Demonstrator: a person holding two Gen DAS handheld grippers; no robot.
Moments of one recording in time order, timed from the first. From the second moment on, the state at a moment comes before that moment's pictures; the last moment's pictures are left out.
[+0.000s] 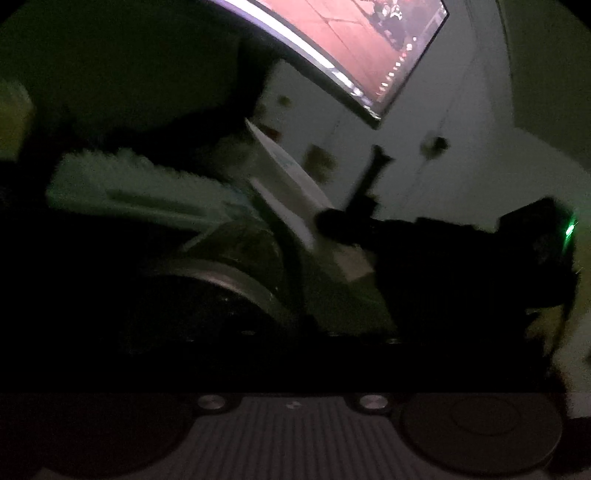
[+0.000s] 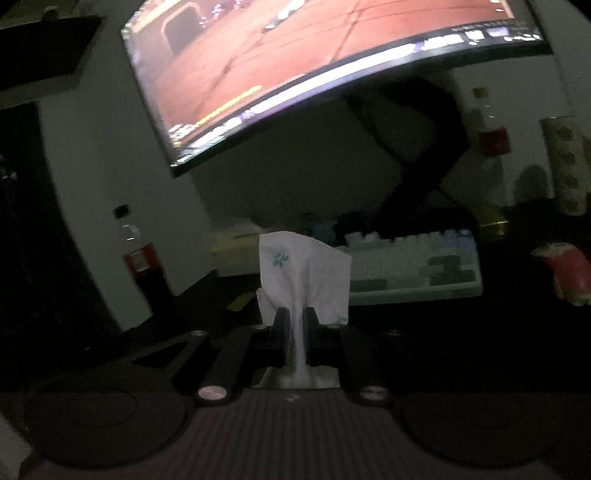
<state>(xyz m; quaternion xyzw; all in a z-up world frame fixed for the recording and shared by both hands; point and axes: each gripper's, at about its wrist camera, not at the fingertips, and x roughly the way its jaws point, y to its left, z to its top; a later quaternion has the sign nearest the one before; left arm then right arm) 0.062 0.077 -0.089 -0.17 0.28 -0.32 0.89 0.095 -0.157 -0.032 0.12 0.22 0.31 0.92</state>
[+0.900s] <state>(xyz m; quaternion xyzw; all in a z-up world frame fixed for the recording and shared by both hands) 0.074 0.064 -0.095 -0.09 0.31 -0.26 0.91 0.142 -0.106 -0.034 0.04 0.27 0.33 0.90</state>
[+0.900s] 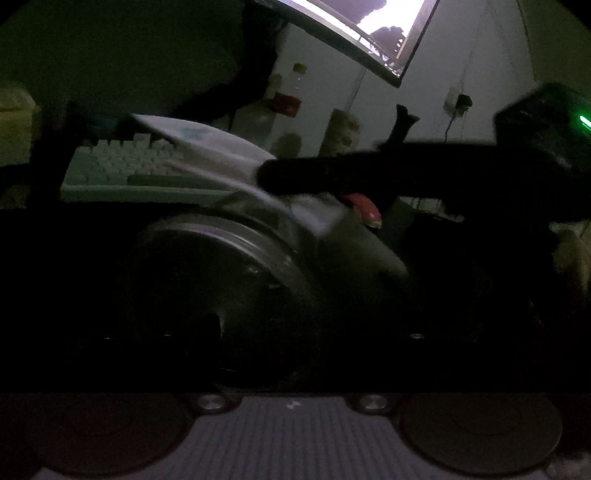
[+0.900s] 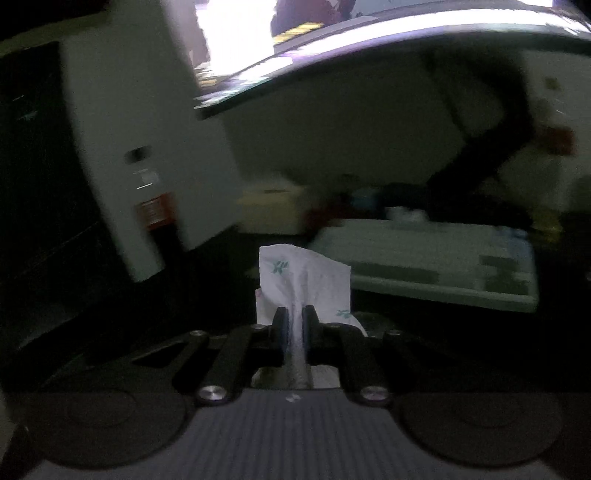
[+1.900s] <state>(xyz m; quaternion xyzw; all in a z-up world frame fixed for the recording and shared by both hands) 0.078 0.086 -0.093 -0.12 0.31 -0.24 0.91 0.152 -0.073 -0.028 -0.03 0.27 0.34 0.90</state>
